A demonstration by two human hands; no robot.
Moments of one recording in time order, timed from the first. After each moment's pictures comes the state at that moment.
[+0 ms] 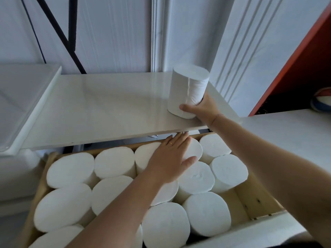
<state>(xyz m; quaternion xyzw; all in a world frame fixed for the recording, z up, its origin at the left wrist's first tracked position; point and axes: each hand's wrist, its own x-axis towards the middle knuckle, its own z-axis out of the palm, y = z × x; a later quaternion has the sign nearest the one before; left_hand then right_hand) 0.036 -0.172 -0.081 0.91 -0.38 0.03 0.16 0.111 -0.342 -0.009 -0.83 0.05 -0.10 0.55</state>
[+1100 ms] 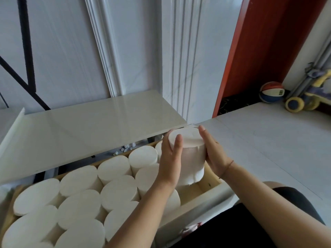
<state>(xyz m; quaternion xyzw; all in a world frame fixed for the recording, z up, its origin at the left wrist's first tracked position) -0.075 -0.276 0.000 0.65 -0.19 -0.10 0.73 -0.105 -0.406 0.013 -0.68 0.10 -0.09 0.72</state>
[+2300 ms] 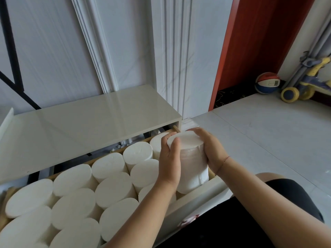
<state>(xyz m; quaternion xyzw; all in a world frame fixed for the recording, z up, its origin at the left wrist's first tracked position) -0.089 -0.286 -0.008 0.64 -0.13 -0.12 0.75 -0.112 -0.404 0.012 -0.63 0.19 -0.11 0.74</state>
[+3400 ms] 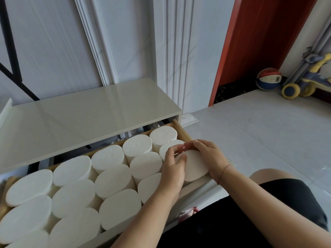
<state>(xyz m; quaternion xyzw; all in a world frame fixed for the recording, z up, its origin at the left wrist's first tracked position) -0.110 -0.283 -0.045 0.66 -0.08 -0.20 0.72 -0.132 -0.397 -0.018 -0.69 0.25 -0.09 0.67</state>
